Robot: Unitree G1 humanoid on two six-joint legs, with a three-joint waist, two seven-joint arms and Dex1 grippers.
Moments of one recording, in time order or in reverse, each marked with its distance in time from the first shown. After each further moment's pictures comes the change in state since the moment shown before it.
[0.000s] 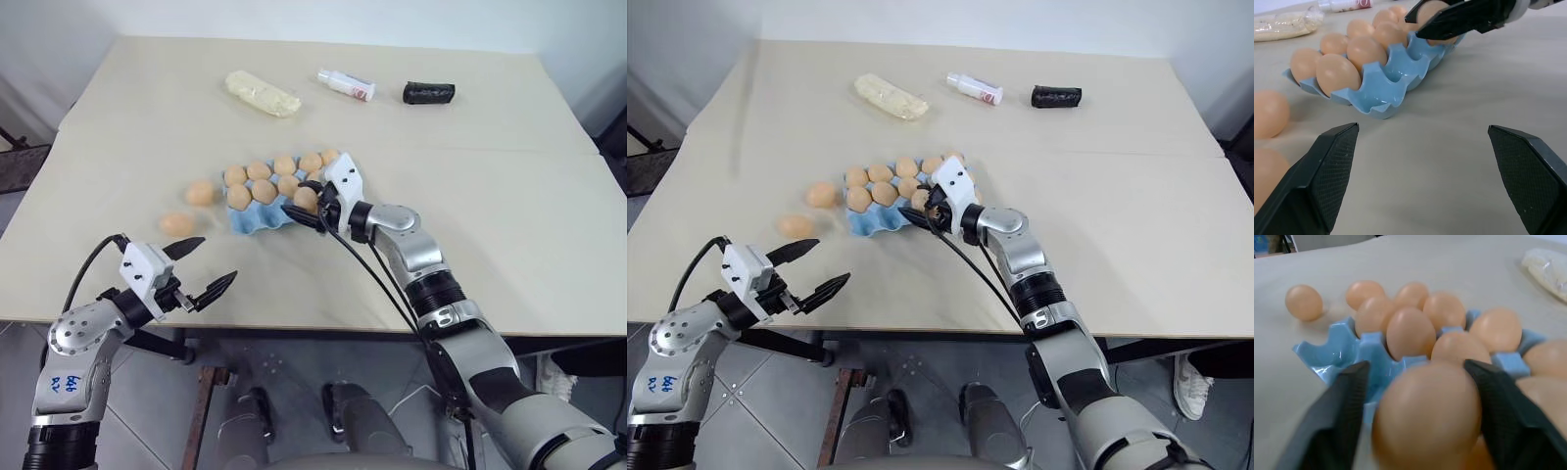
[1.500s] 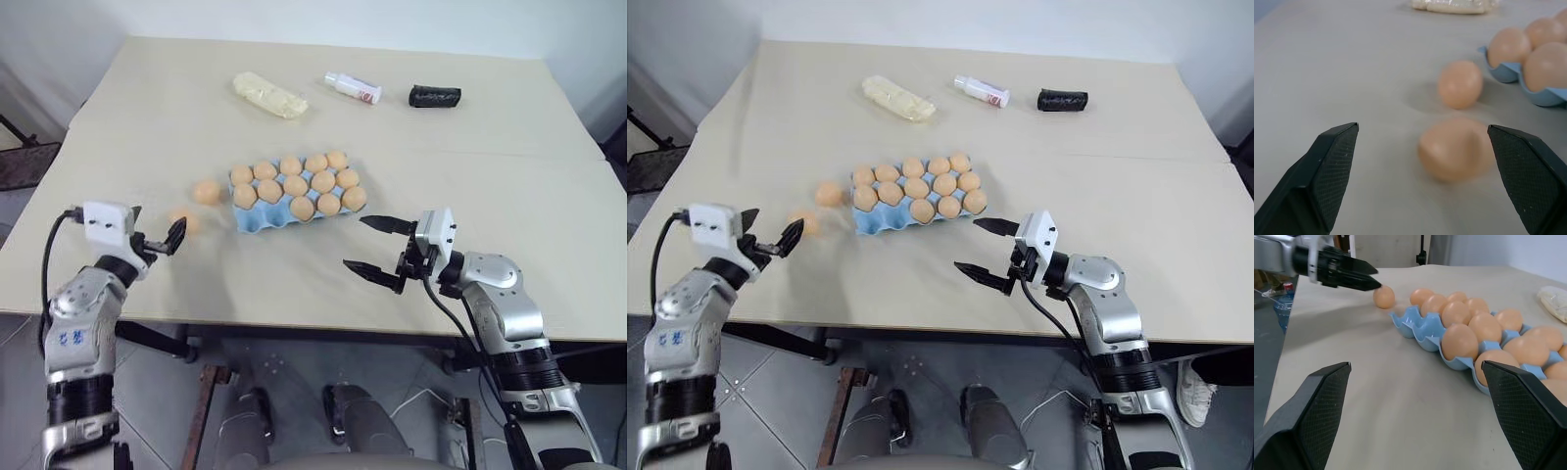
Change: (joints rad) left arm -0.344 -0.063 0.061 0.332 0.123 0.176 0.384; right arm 0.500 -0.333 -0.097 -0.593 0.236 -0.034 0.287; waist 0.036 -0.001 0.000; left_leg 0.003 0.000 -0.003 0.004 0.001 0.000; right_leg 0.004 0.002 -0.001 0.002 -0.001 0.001
